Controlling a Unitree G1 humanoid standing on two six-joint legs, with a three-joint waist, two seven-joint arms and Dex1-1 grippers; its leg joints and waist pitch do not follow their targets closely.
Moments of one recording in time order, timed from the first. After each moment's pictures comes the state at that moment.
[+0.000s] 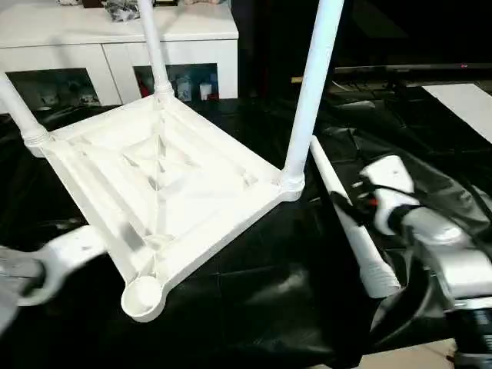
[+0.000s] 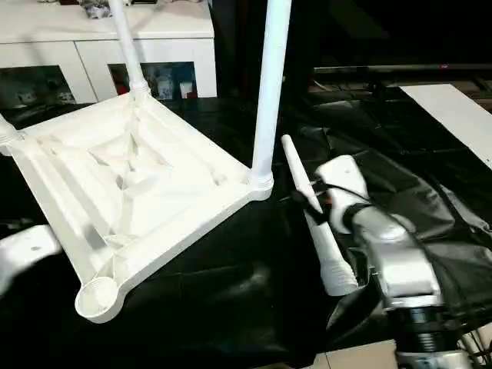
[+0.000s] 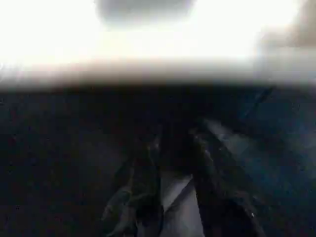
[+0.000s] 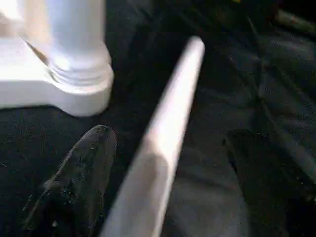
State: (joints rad) left arm -0.05 0.92 -0.15 -0.22 0.03 0.84 -0.88; right arm -0.33 -0.44 -0.01 0.05 0.03 0.60 0.43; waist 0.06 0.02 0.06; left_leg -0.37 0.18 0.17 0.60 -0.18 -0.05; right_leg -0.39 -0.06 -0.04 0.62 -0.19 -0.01
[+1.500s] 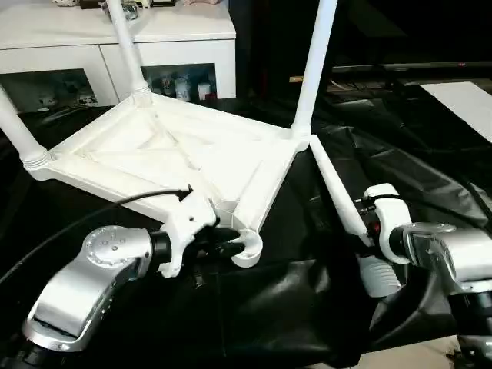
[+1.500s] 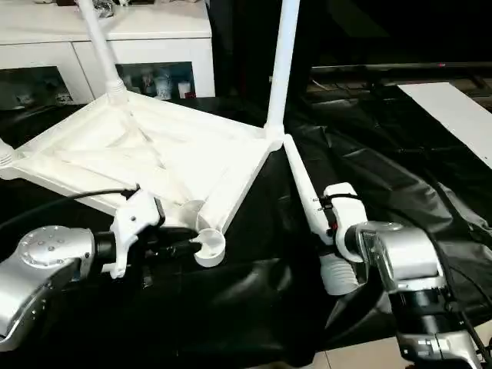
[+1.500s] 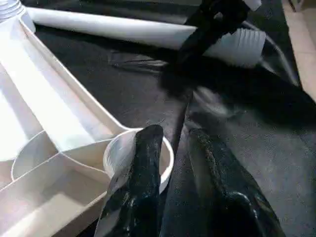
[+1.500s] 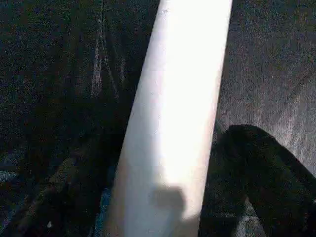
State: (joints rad) left arm -0.21 0.54 -0.19 -0.41 -0.26 0.73 -0.89; right arm -0.41 -0.47 0.01 0.07 0.16 1.24 0.46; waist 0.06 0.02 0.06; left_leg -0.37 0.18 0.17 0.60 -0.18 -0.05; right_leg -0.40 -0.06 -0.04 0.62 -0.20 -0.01
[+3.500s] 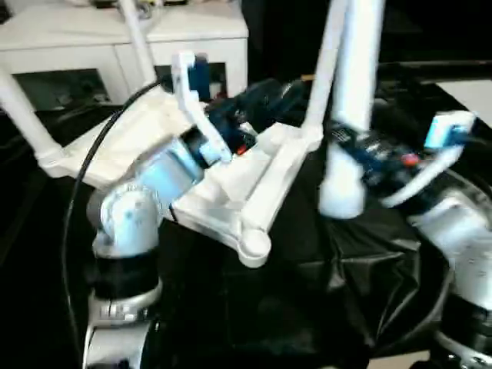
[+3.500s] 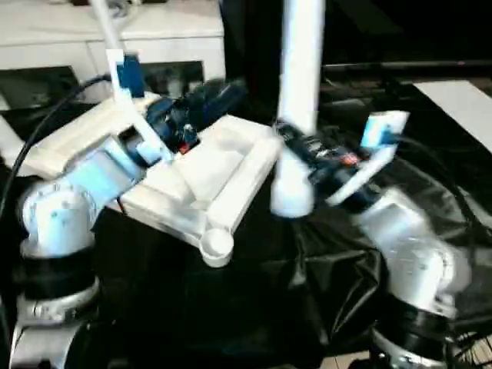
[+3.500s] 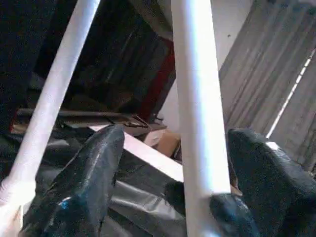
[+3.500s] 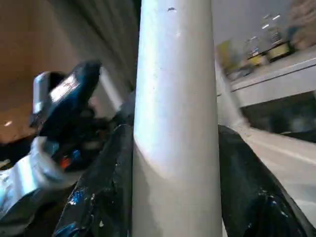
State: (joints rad) left arm -0.68 0.02 0.20 -0.16 -0.77 0.89 -0.43; right arm -0.41 -0.17 -0.40 -0.26 0.78 0.90 0.71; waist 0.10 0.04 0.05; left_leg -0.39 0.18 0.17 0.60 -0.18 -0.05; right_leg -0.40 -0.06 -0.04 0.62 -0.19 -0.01
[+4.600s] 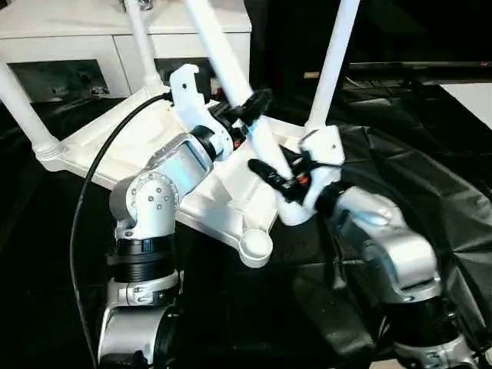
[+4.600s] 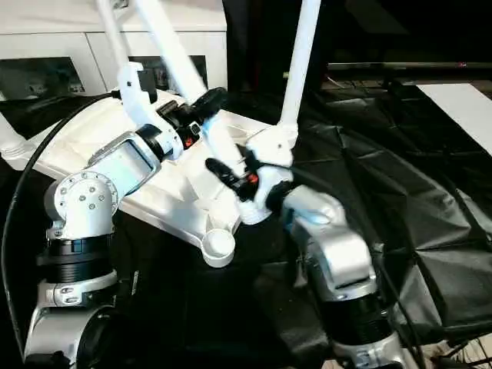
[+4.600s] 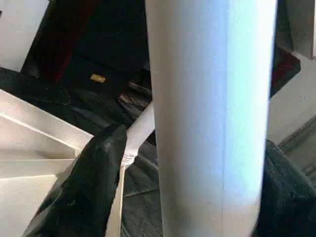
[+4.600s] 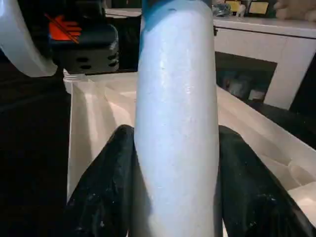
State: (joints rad) left arm -0.74 -0.06 0.26 0.02 -0.65 0.82 -0.06; right arm -0.42 -0.16 0.16 -0.14 0.20 0.50 0.46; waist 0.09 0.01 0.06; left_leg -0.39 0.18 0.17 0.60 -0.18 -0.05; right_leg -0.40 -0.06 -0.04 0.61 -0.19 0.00
